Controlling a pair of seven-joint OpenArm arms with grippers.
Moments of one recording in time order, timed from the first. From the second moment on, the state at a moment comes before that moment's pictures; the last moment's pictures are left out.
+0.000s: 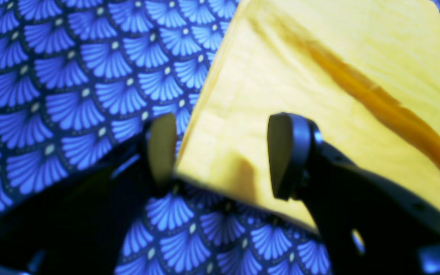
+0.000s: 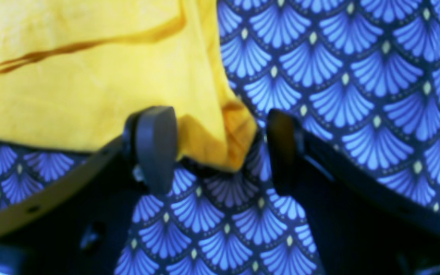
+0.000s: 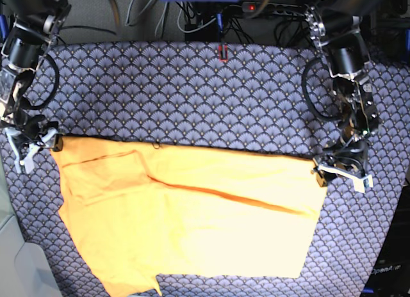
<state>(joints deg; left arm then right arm) -14.9 -9.7 -24.5 61.9 -18.7 -16.7 25.8 11.4 20.8 30.8 60.9 7.9 39.7 -39.3</state>
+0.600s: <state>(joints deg) -14.9 -9.6 -24.5 61.8 -18.7 -16.5 23.2 11.0 20.0 30.8 57.7 9.2 39.5 -36.3</state>
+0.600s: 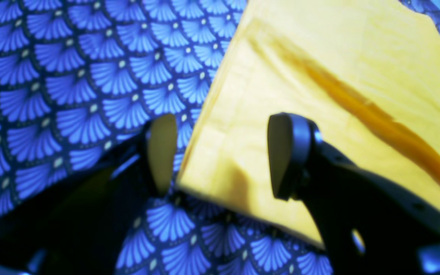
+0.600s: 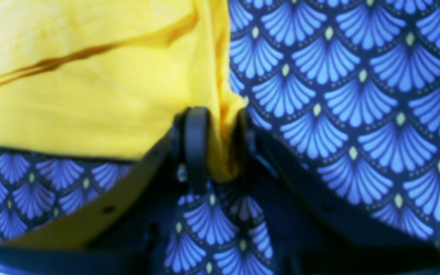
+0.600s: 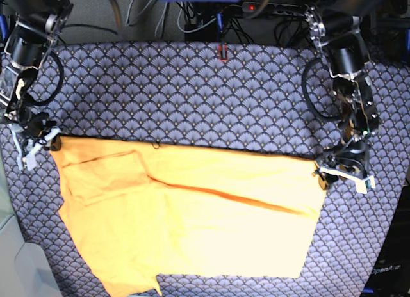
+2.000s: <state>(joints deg) -13.6 -8.1 -25.5 59.6 -19.5 -16.6 30.0 10.6 20.0 30.7 57.8 10.1 39.5 -36.3</state>
